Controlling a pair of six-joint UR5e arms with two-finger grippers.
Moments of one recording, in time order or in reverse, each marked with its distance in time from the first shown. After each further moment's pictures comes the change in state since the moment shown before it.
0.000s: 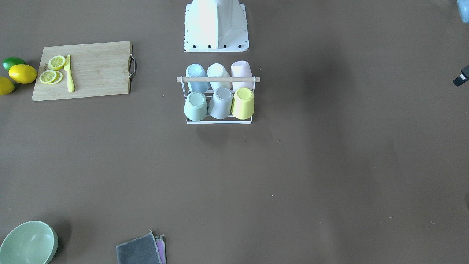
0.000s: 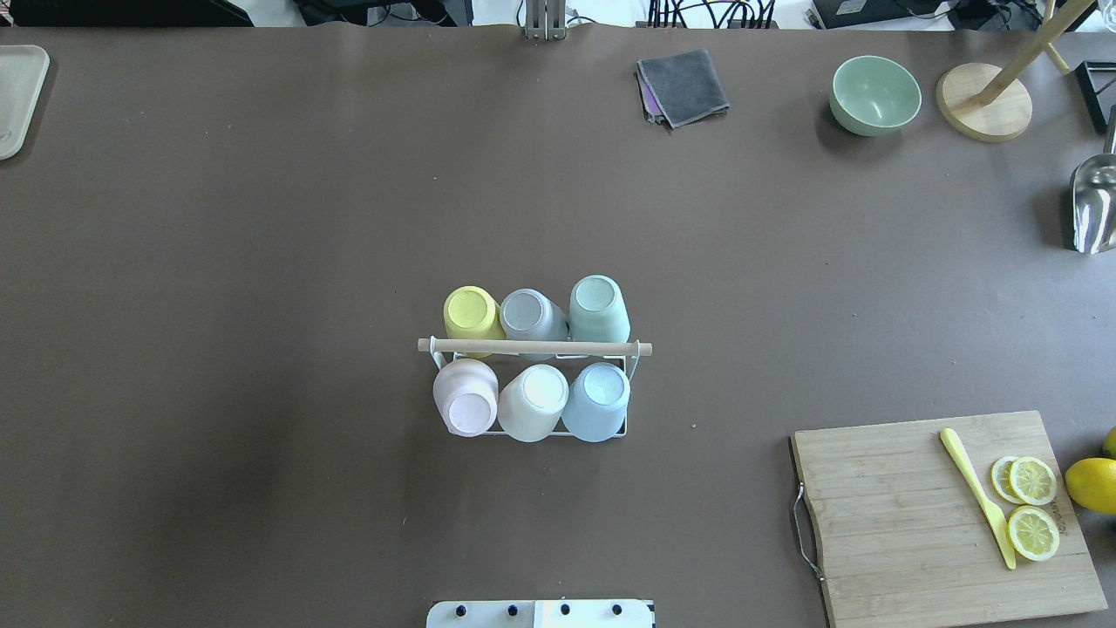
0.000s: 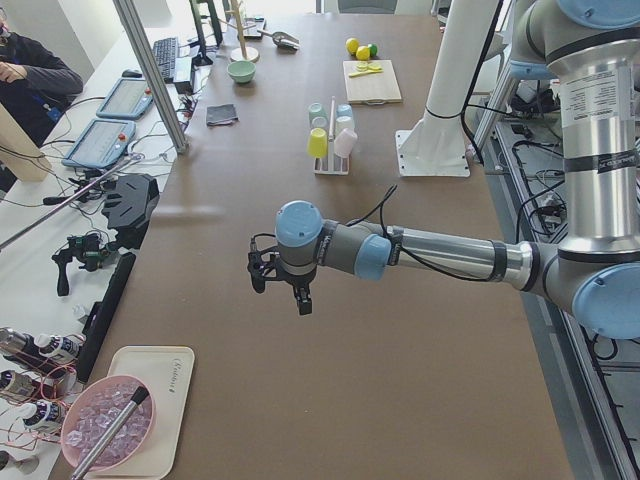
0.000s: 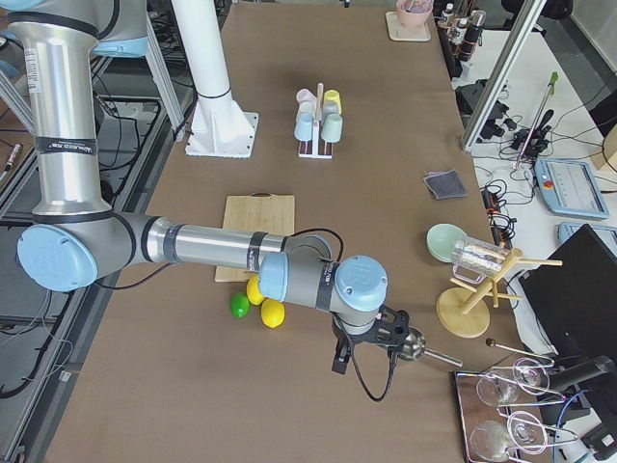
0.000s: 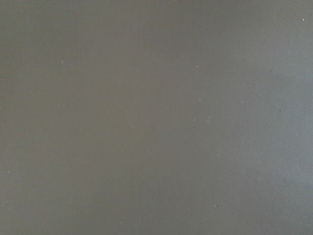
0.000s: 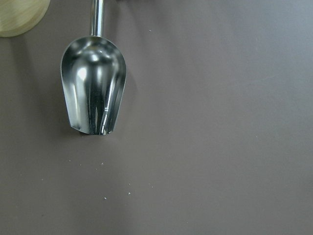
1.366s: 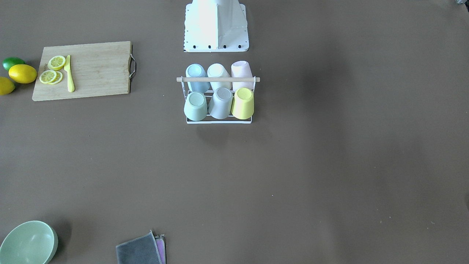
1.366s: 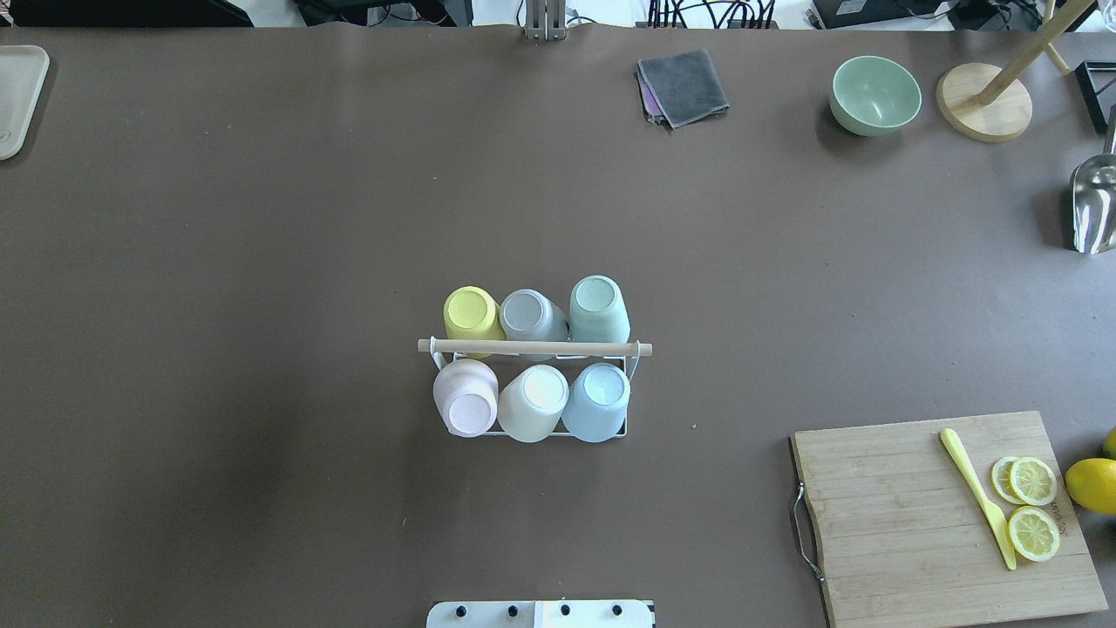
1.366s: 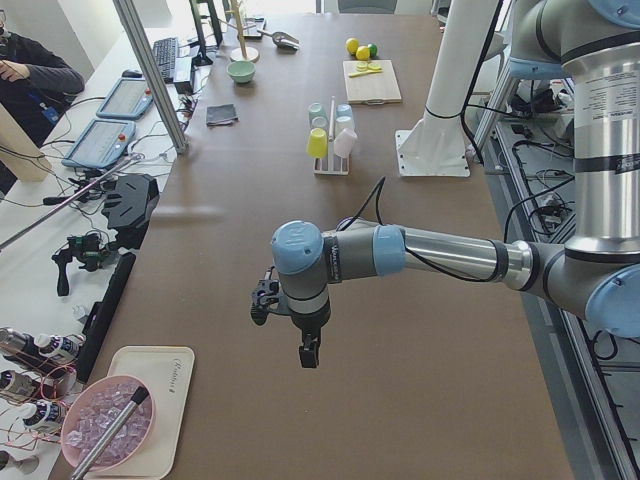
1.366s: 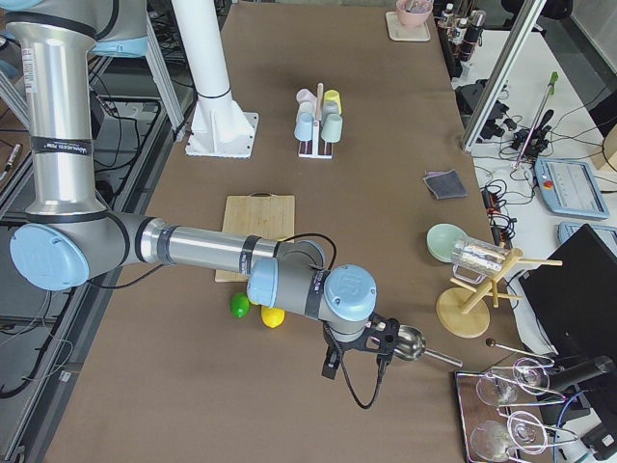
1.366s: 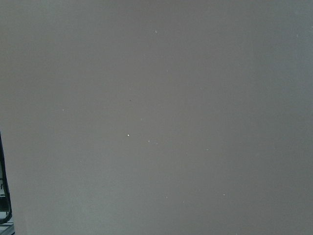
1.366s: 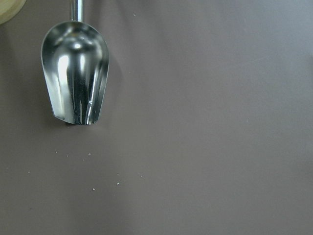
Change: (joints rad) left arm -0.152 -0.074 0.011 0.418 0.219 0.645; right arm 0.014 -0.031 -0.012 0.000 0.001 -0.002
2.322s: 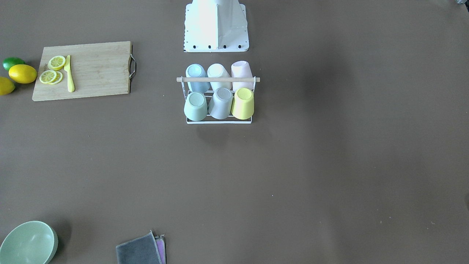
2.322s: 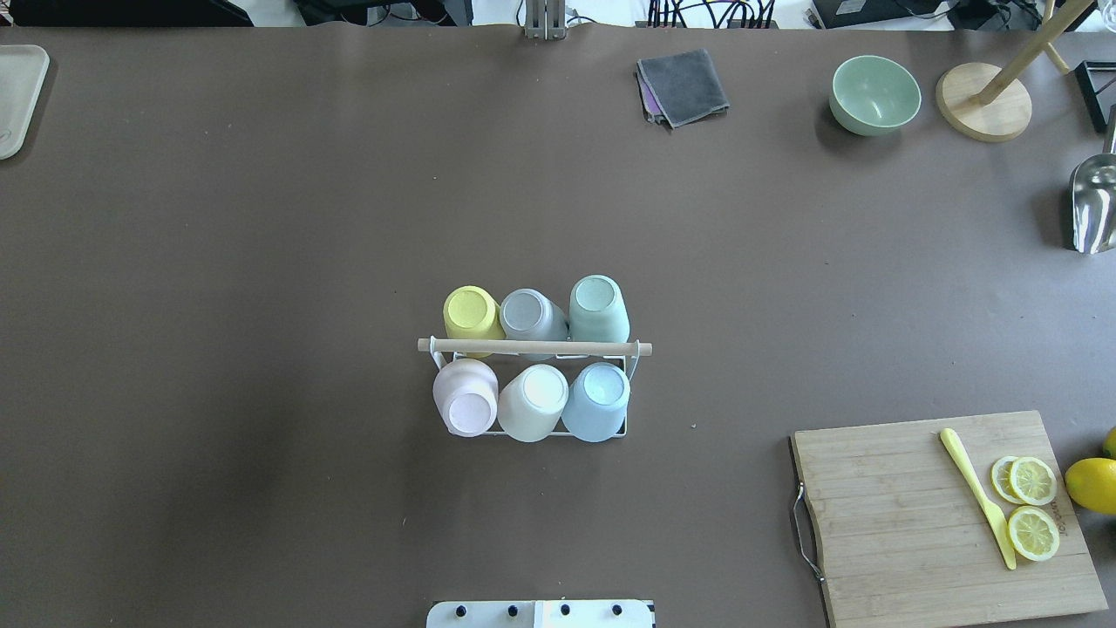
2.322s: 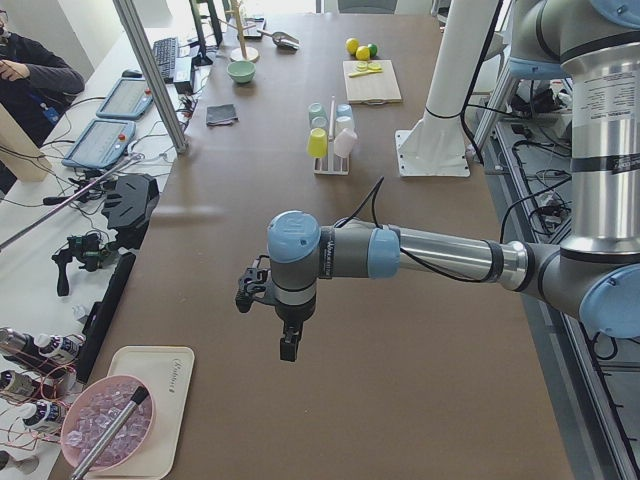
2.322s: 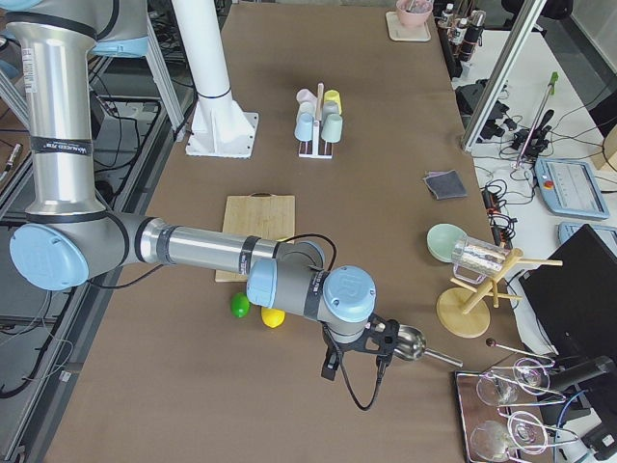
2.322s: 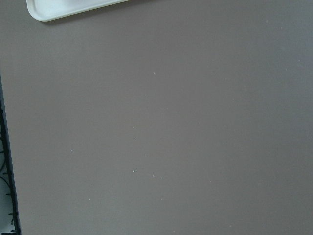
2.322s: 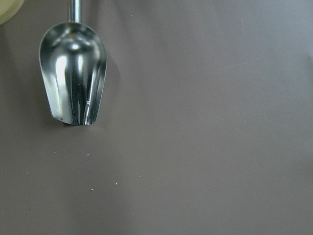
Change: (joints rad) left arm -0.003 -0.013 0.034 -0.199 -0.001 -0.097; right arm 0.004 -0.001 -0.001 0.001 -0.001 -0.001
